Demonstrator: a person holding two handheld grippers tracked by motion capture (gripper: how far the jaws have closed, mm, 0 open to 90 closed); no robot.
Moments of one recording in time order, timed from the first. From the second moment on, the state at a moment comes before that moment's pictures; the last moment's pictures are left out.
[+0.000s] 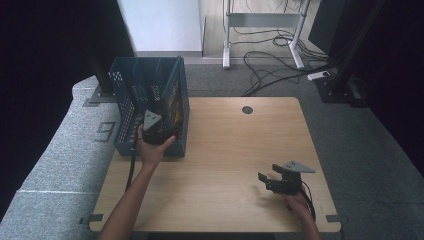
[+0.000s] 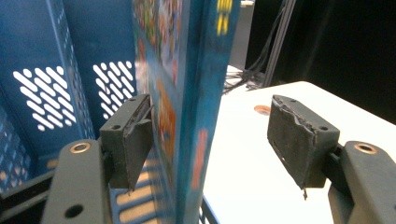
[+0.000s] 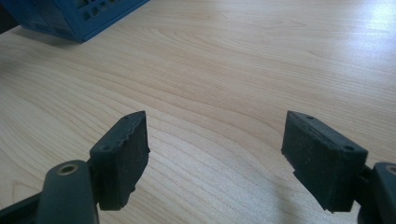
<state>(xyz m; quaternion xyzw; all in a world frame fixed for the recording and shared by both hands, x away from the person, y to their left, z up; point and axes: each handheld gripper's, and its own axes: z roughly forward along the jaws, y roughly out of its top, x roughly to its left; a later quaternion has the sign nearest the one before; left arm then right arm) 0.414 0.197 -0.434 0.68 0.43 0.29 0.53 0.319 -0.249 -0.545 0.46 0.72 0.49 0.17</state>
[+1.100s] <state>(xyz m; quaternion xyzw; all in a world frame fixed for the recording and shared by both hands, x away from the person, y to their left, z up) 0.328 0.216 -0.498 0.74 0.41 0.17 0.51 0.320 -0.247 -0.548 0.46 0.73 0.47 0.17</state>
